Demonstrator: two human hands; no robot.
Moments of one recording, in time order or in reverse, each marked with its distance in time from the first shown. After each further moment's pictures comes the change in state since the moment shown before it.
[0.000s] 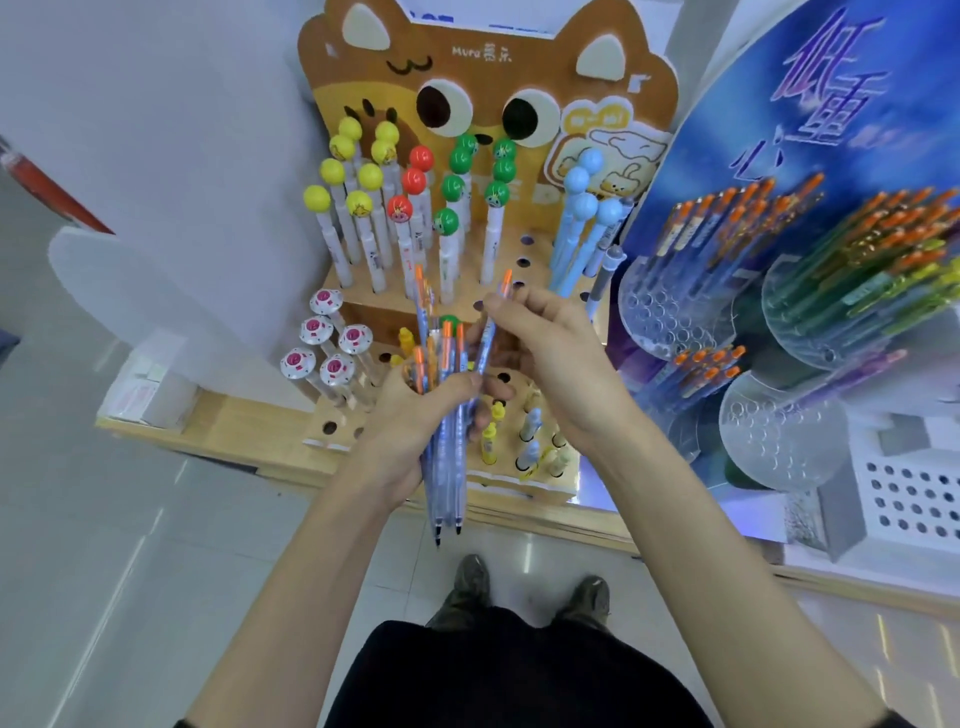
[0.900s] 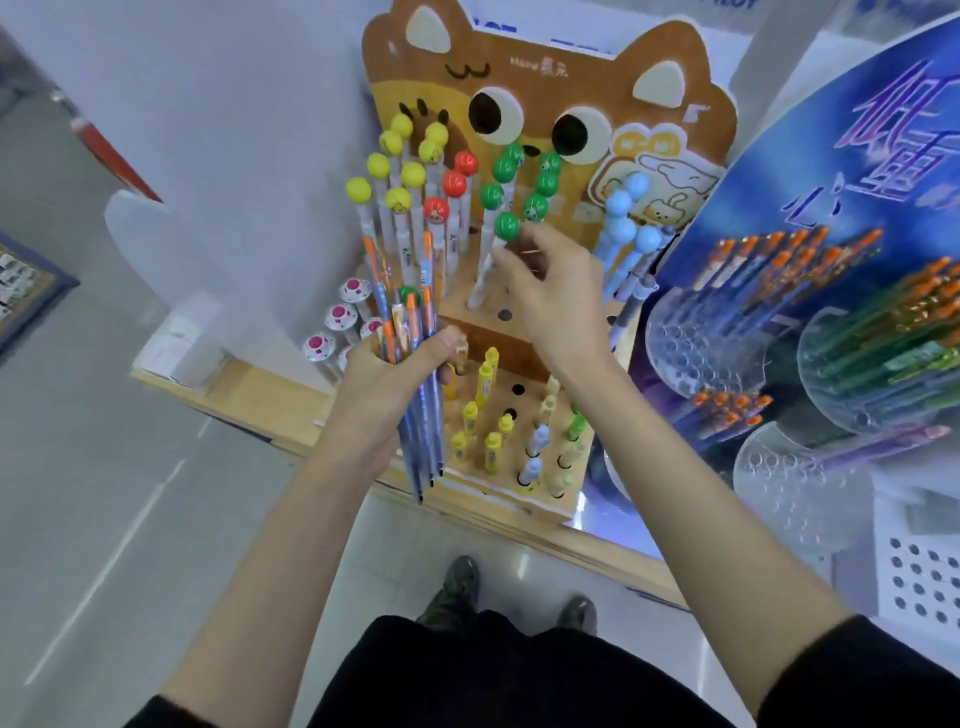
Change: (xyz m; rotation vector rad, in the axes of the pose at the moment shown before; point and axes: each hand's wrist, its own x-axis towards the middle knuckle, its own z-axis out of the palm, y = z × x) left_hand 0.012 0.009 -0.013 0.077 0.347 0.129; right_hand 0.070 0.000 0.004 -0.556 0.150 -0.515
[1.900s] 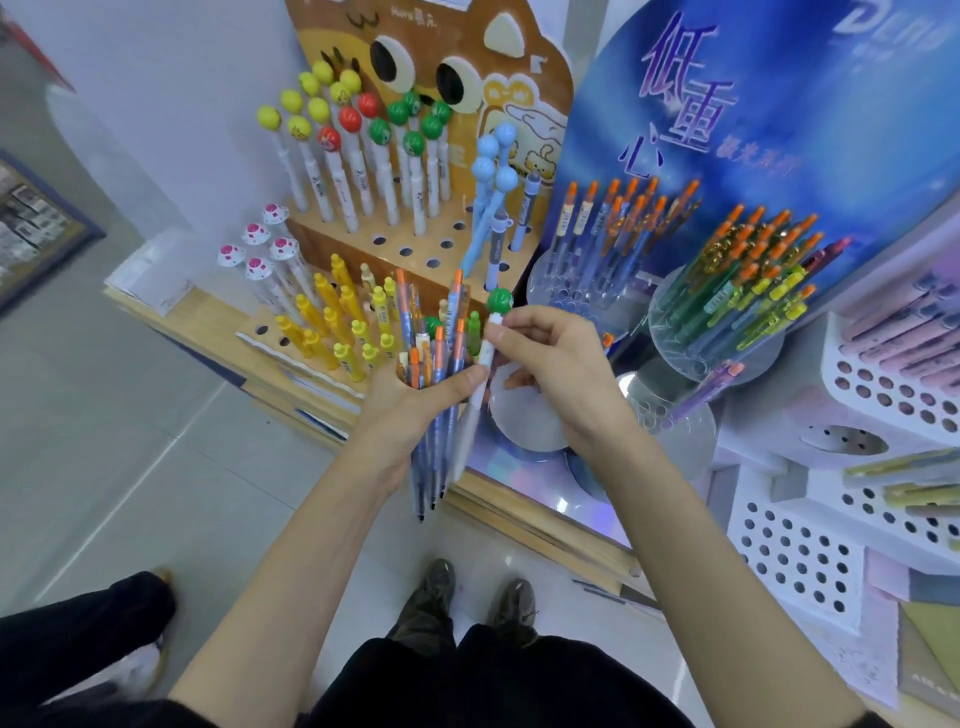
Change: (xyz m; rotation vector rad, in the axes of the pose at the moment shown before) left_hand -0.098 -0.061 0.116 0.020 0.035 -0.084; right_hand -0.100 0.034 -0.150 0.454 -0.393 0.414
